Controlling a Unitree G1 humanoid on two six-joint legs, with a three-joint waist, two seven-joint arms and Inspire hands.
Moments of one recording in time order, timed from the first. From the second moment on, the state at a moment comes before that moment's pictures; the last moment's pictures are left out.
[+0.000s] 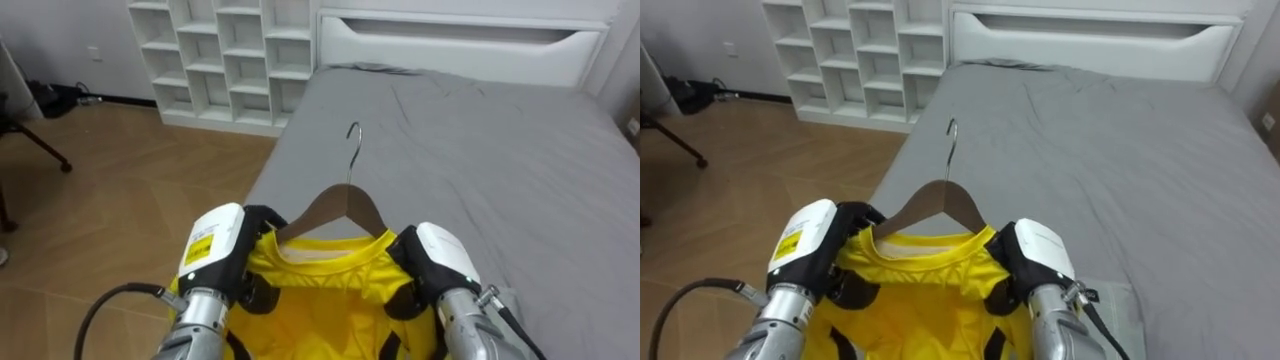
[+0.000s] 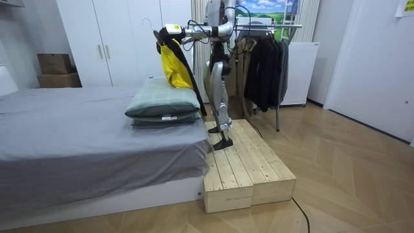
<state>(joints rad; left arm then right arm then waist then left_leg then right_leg) -0.09 0.19 -0.24 0.05 0.70 0.16 0.14 -0.20 -0.20 0.26 0.37 -0.68 0.15 -0.11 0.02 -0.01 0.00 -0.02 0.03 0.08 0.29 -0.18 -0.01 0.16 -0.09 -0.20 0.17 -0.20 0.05</state>
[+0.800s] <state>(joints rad) -0.06 0.19 -0.19 0.05 0.64 0.06 0.13 -0.09 -0.20 0.13 0.35 -0.65 0.07 -0.12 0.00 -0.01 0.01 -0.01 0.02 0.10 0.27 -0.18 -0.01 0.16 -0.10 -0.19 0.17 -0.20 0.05</state>
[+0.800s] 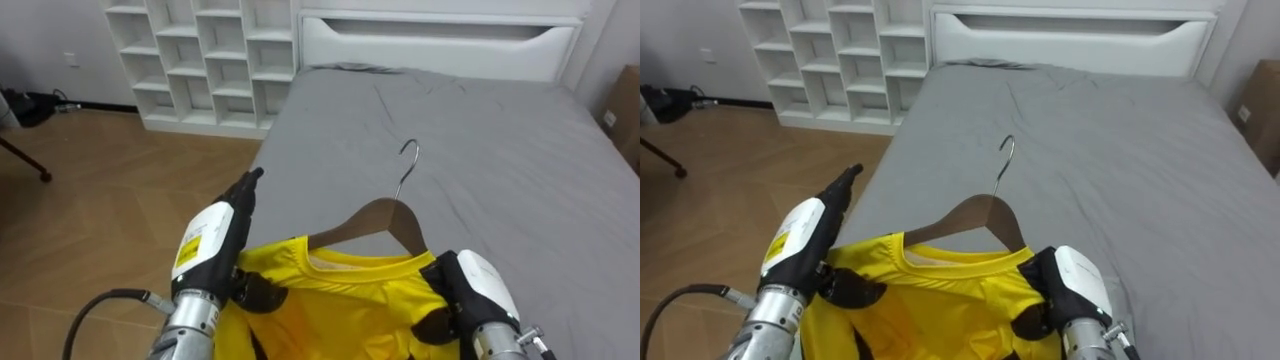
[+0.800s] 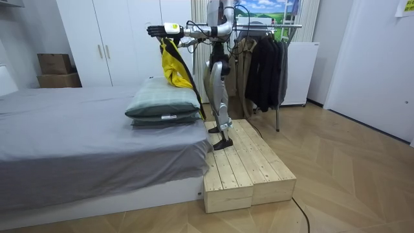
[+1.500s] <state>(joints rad) 0.00 0.20 -0.10 0.05 0.57 0.03 0.10 -0.06 -0.22 0.09 0.35 -0.63 0.05 -0.07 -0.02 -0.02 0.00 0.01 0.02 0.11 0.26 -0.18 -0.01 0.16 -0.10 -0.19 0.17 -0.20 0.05</state>
